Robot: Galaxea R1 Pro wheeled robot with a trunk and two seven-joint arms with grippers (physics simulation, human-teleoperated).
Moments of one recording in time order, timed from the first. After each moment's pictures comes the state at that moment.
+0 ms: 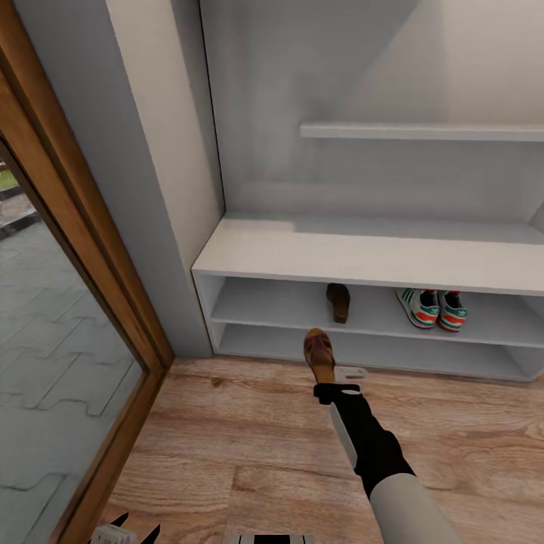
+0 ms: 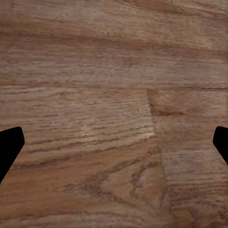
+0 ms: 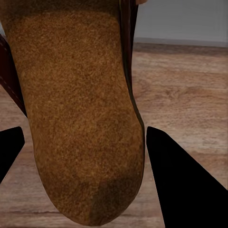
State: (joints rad) left arm -0.17 0.22 0.19 -0.43 0.13 -0.48 -0.68; right arm -0.61 0.17 0.01 -0.87 0.03 0.51 -0.25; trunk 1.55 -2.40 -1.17
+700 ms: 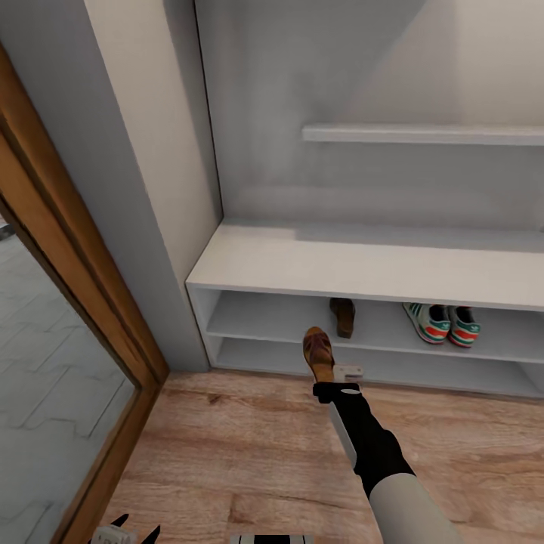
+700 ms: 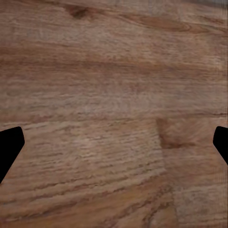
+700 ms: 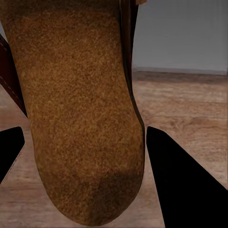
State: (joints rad) left arm -0.17 0.22 0.19 -0.43 0.13 -0.48 -0.68; right arm -0.61 0.17 0.02 -0.87 0.03 0.51 -0.25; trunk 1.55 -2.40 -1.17
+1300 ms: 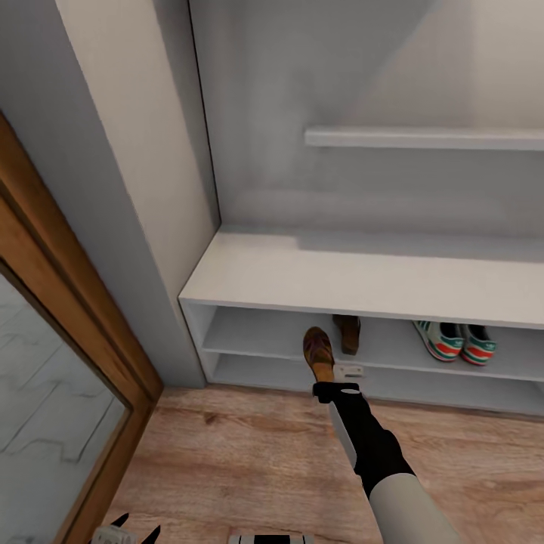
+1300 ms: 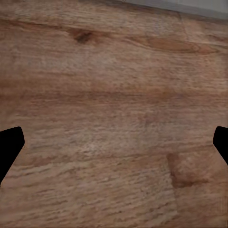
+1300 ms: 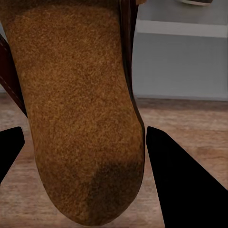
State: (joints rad) left arm -0.17 0.22 0.19 -0.43 0.13 -0.48 -0.68; right arm -0.61 0.17 0.02 -0.88 0.03 0.51 -0.25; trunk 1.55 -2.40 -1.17
